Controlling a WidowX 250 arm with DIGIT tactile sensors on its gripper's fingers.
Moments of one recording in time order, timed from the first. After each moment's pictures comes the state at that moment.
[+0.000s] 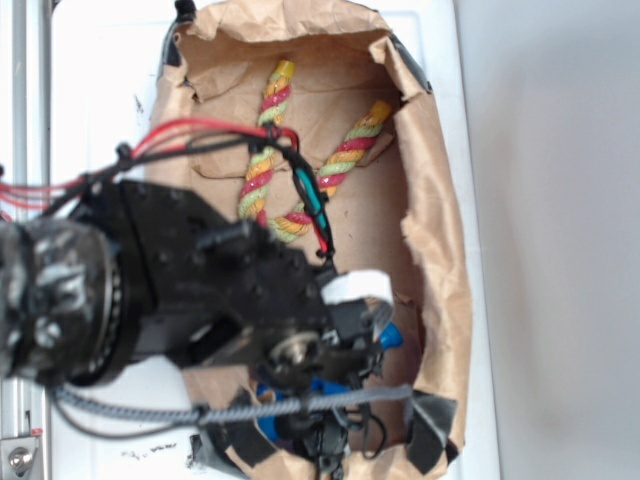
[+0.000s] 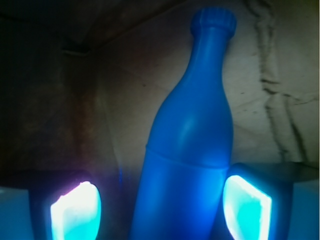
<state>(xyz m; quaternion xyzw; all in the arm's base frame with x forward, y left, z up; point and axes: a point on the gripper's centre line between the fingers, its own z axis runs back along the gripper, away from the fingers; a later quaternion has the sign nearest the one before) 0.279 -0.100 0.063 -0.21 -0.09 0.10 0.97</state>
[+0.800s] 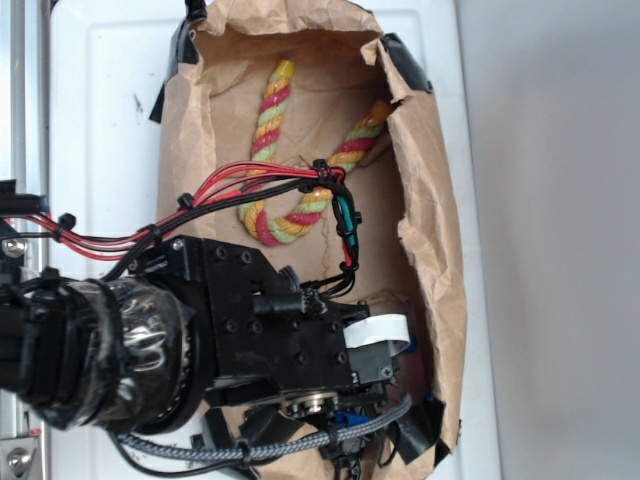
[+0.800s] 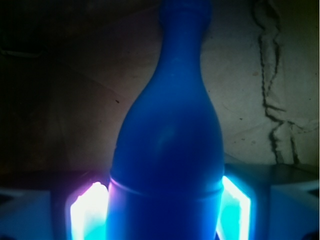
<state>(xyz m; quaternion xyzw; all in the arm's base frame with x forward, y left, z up) 0.297 -0.093 0.039 -0.15 -0.10 0.12 0.98</state>
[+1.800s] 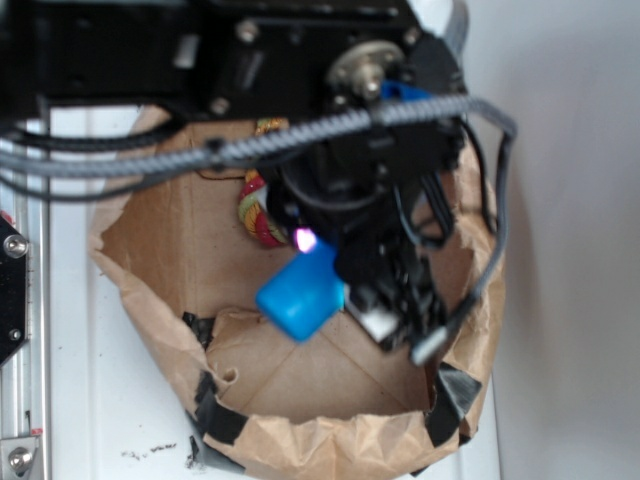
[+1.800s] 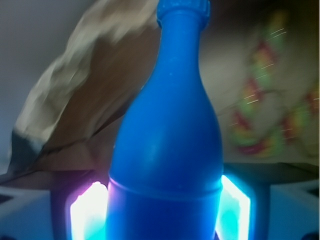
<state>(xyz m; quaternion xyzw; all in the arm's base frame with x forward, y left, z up) 0.298 0.014 0.166 -0.11 -0.10 0.30 0.94</state>
